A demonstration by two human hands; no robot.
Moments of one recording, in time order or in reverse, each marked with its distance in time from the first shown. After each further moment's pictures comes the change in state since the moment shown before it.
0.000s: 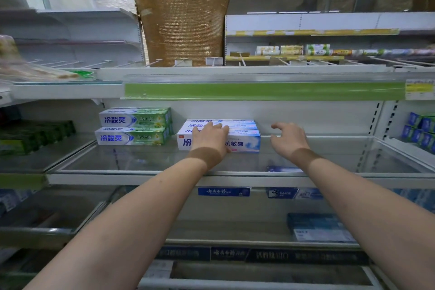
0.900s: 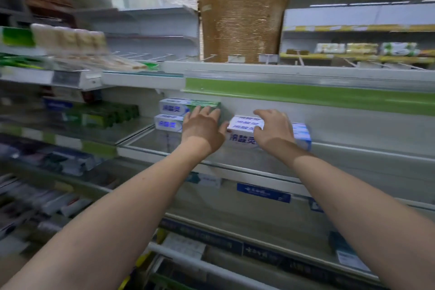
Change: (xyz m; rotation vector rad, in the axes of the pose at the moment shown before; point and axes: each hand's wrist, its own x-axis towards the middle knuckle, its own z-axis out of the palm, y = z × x) left_hand -0.067 -0.096 -0.045 0.006 0.210 -0.343; right_hand -0.023 -0.140 0.049 0.043 -0.027 -0.448
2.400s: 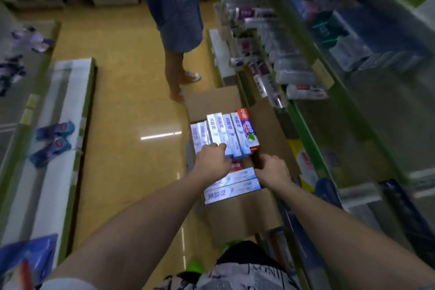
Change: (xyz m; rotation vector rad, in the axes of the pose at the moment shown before) left_hand -0.403 -0.458 0.161 -0.157 -0.436 -1.196; right_hand -0.259 -0.358 0.500 -0.026 -1.267 -0.554
